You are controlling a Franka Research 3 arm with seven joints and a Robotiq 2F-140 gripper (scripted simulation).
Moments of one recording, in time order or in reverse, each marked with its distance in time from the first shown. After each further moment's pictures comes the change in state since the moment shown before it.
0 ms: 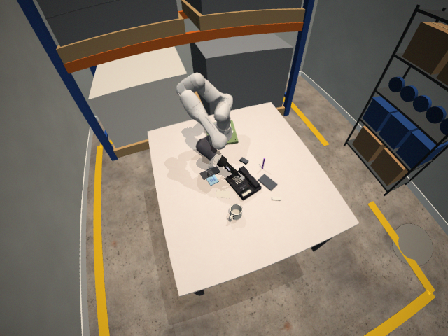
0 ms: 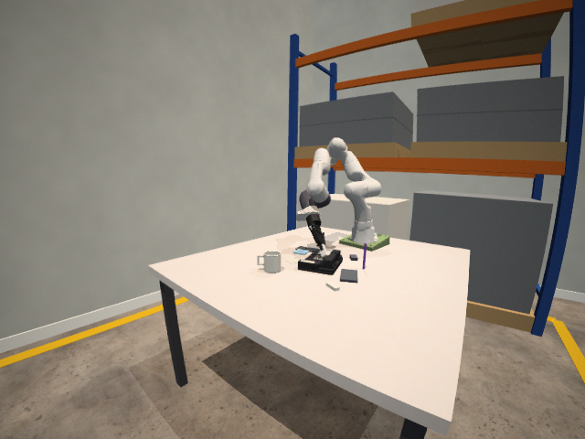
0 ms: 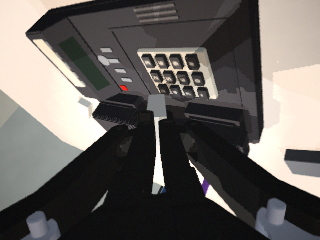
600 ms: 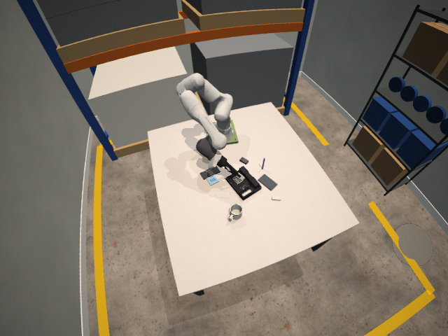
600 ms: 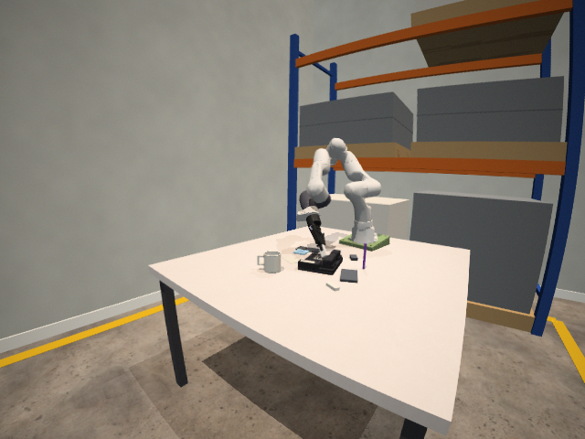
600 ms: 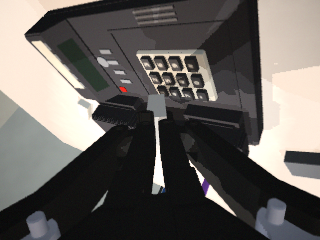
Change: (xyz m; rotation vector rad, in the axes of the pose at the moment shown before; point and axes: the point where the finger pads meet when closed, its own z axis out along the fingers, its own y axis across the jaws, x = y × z) arm 0.001 0.001 0.001 0.001 0.001 0.000
